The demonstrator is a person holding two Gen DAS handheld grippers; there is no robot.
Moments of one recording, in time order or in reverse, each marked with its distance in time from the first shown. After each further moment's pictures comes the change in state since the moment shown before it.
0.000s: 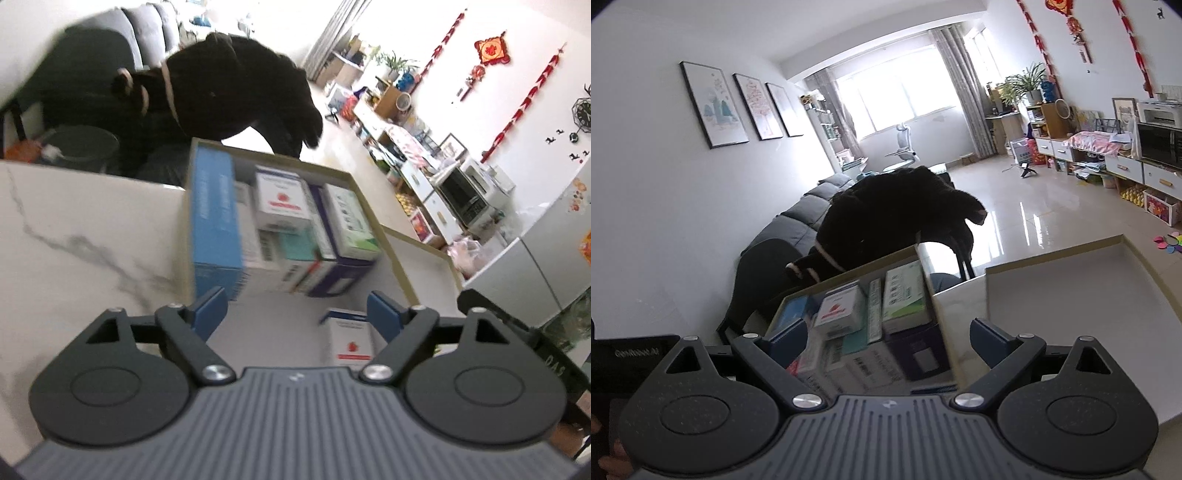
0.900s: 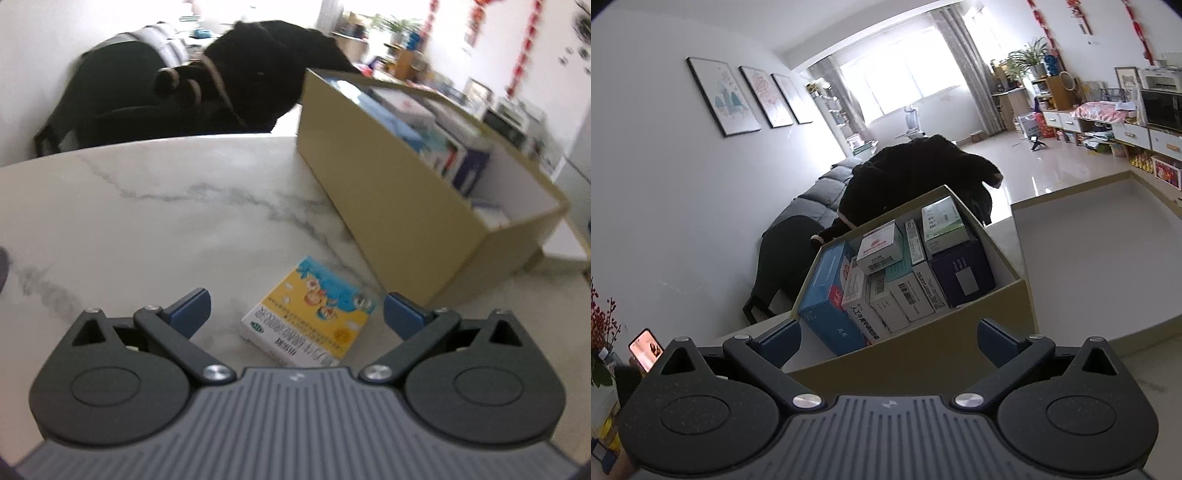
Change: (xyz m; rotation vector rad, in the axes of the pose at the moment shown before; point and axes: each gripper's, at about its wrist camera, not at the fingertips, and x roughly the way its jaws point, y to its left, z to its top) left arm 0.005 0.124 -0.072 0.264 0.054 0.128; right arm -0.028 0.031 -0.069 0.070 0.041 0.045
